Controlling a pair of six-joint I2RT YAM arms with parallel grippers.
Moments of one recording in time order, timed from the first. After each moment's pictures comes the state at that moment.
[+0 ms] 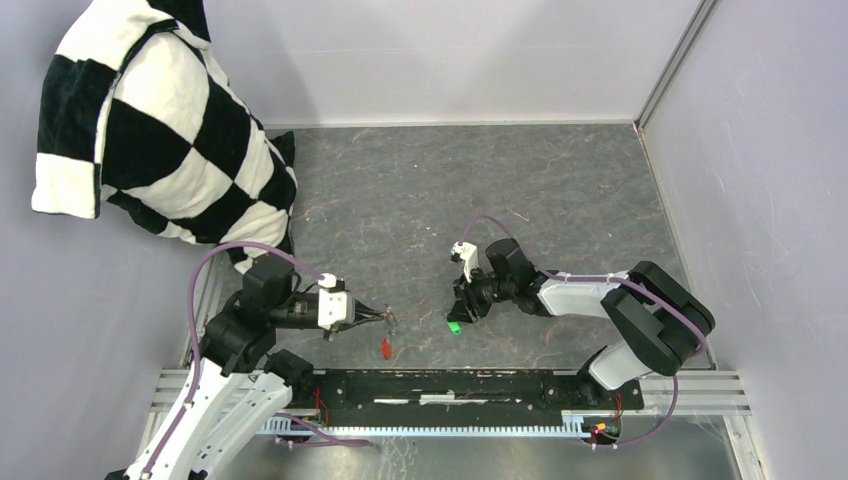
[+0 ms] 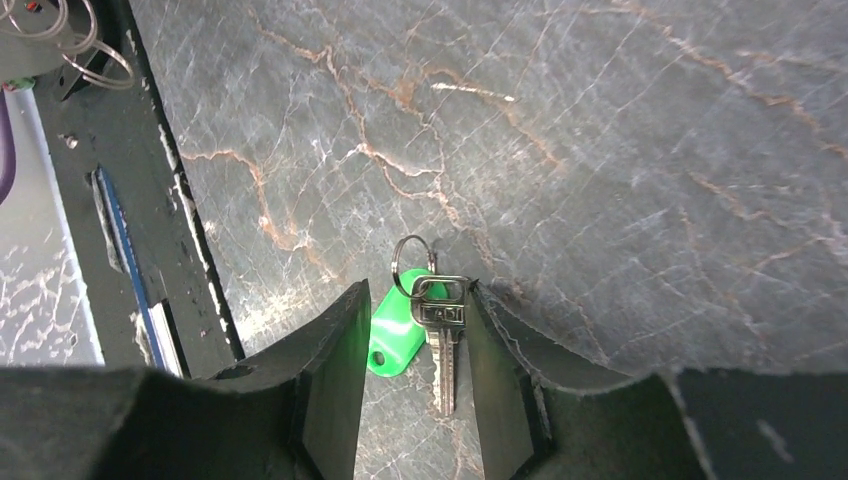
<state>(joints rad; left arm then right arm) -0.48 0.49 0.72 -0.72 0.94 0.61 0.72 1.51 0.52 0.26 -0.59 0.10</state>
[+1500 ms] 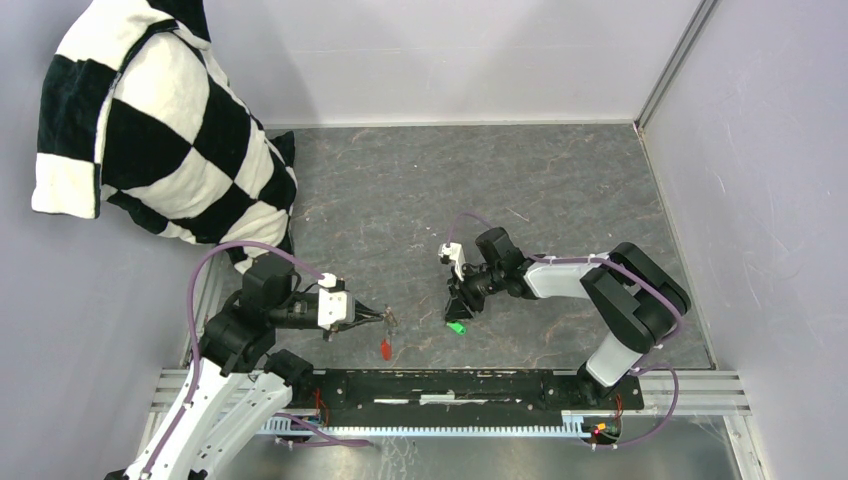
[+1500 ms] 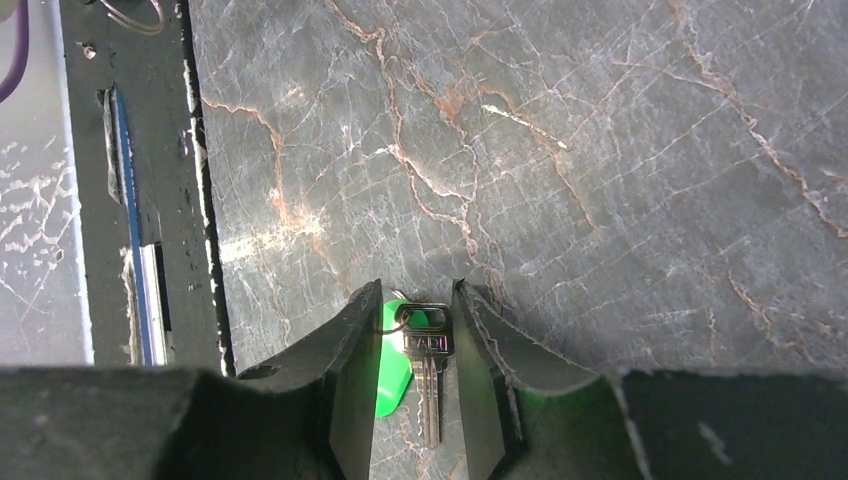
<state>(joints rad) -0.48 0.49 0.72 -0.73 0.94 0.61 0.68 1.66 0.66 0.12 -0.79 -0.16</state>
